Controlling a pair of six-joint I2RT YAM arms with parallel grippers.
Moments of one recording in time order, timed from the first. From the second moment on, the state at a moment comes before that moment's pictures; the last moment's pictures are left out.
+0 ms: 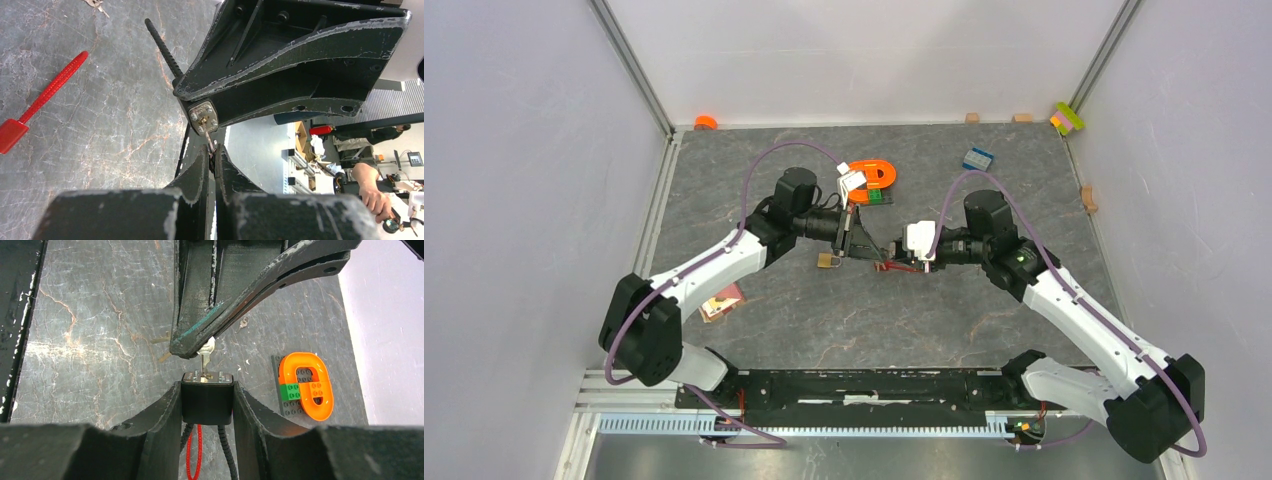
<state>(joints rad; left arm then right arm) -0.60 1.44 1.01 0.00 0.98 -0.52 0.54 1.06 0.87 -0.32 -0.76 -0.84</state>
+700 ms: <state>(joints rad) -0.60 1.47 1.01 0.04 0.99 -0.59 0.56 1.06 0.87 -0.32 -0.72 -0.87</state>
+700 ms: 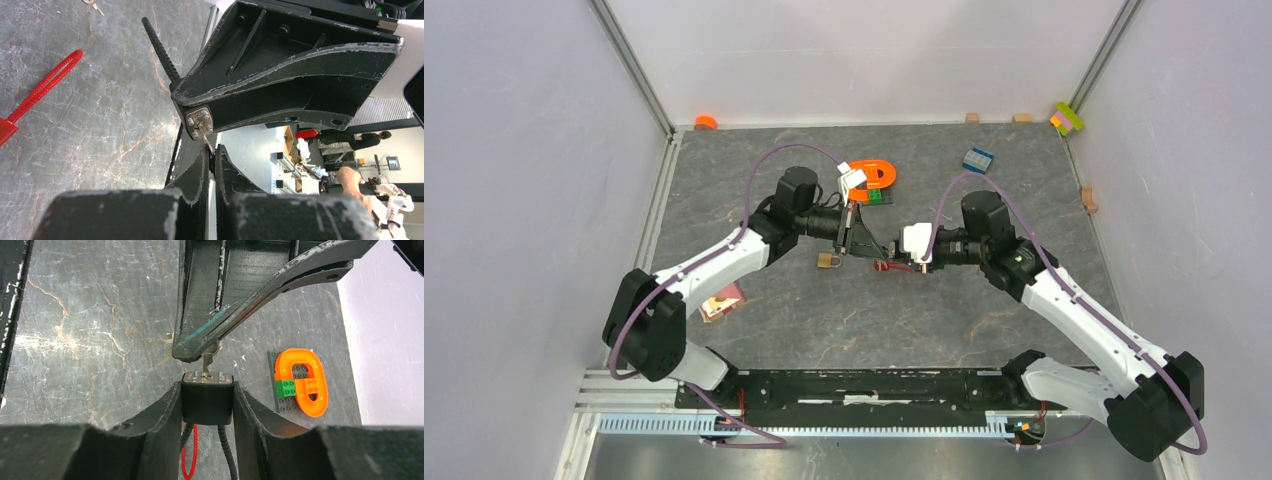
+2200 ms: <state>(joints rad) -0.59 1.55 1.01 0.02 1.00 -0.57 0.60 1.13 0.87 -0.35 -0.65 -0.82</state>
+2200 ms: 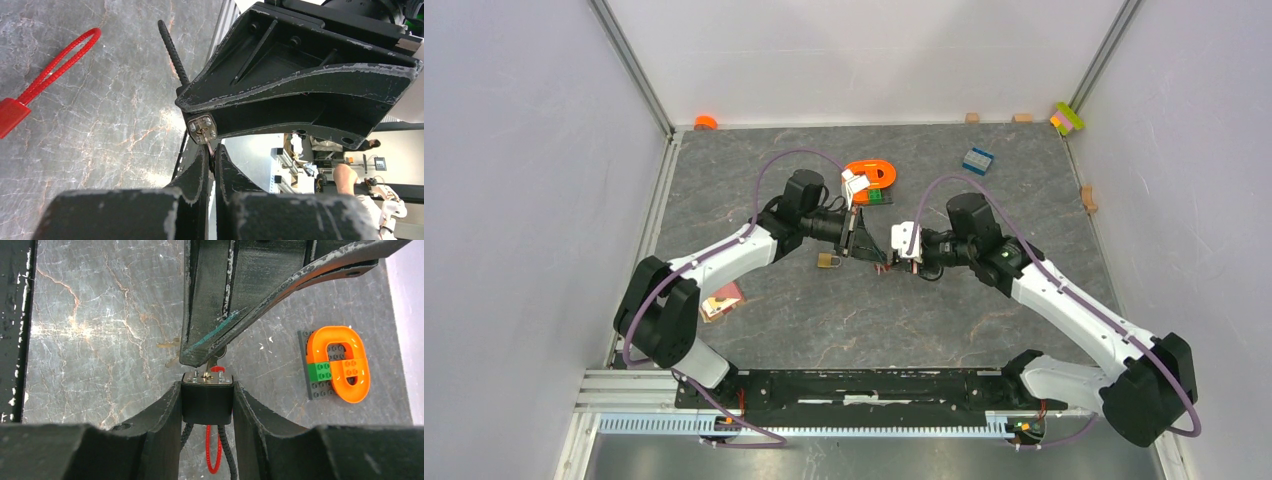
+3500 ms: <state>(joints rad) -0.59 1.59 0.89 0.37 1.03 -0.82 0.60 1.12 0.86 -0.34 -0.59 -0.79</state>
